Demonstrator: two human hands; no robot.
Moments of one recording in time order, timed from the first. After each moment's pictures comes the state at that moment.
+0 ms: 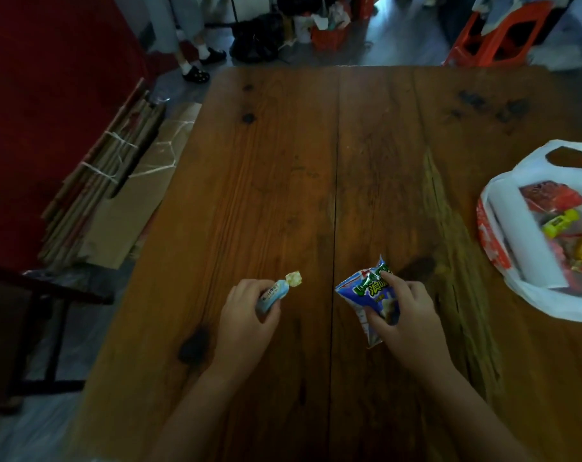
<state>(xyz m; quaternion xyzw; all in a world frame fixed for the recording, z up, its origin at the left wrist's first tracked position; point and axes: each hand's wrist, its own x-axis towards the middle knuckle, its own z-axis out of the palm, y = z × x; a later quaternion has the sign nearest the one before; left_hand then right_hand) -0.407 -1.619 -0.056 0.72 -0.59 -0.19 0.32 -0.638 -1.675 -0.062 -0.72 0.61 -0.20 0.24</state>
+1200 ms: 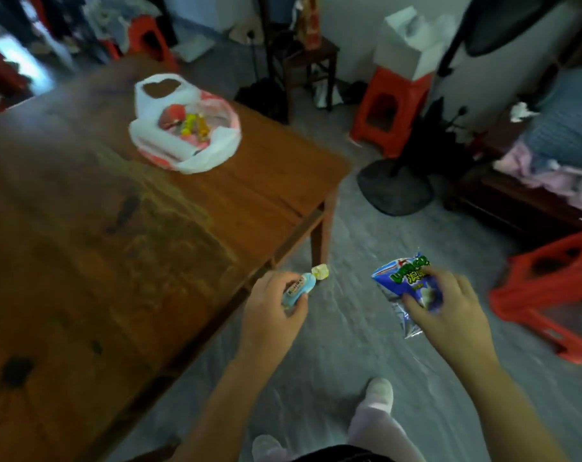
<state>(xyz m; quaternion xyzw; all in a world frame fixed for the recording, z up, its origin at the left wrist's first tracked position) -0.717 -1.387 -0.046 0.29 -0.85 -0.33 0.28 -0.886 -1.212 -0.038 -0.27 0.91 -0.31 0.04</state>
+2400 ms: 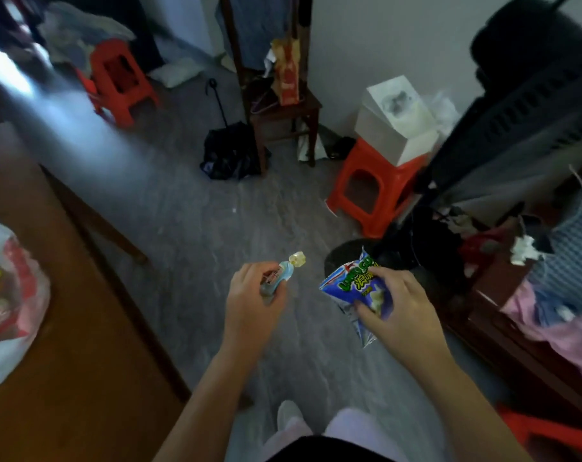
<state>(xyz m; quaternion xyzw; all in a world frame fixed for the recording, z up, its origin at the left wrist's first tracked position) -1.234 -1.619 -0.050 0.42 -0.78 -0.32 0.33 -1.393 -1.484 -0.026 -0.42 0.85 -0.30 0.10</state>
